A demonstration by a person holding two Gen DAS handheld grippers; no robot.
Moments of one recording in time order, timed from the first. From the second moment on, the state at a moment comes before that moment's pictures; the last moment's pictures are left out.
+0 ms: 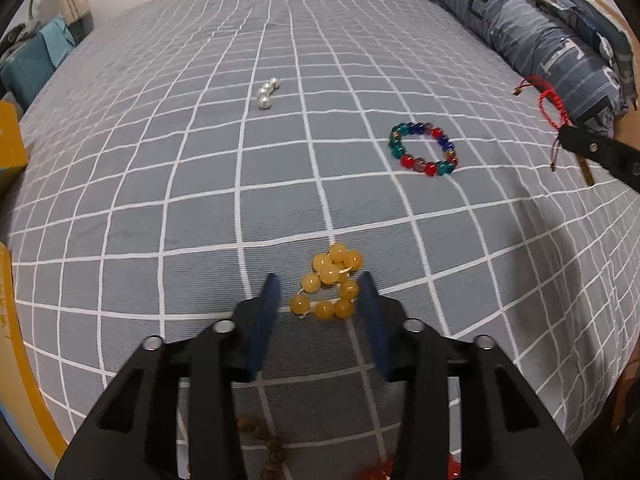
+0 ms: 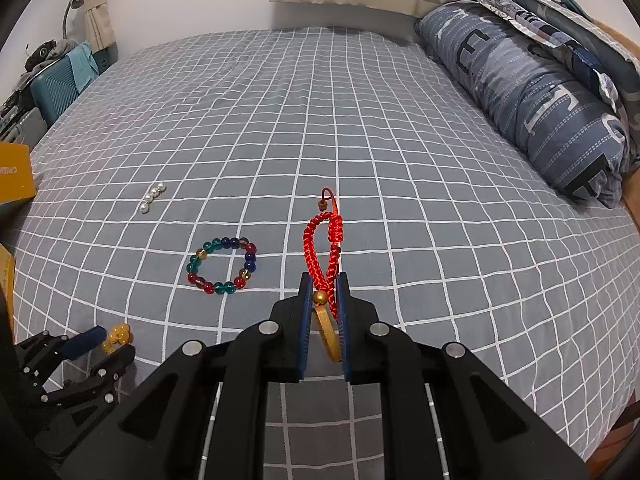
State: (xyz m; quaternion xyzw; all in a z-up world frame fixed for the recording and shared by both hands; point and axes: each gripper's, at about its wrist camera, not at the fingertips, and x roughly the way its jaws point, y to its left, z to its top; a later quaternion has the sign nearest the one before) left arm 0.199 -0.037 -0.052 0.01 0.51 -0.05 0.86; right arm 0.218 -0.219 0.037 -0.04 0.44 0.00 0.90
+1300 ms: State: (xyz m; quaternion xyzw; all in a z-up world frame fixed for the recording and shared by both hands) left arm 0.189 0.004 0.020 -0.01 0.48 -0.04 0.88; right arm 0.193 -0.192 0.064 -0.02 0.41 0.02 0.91
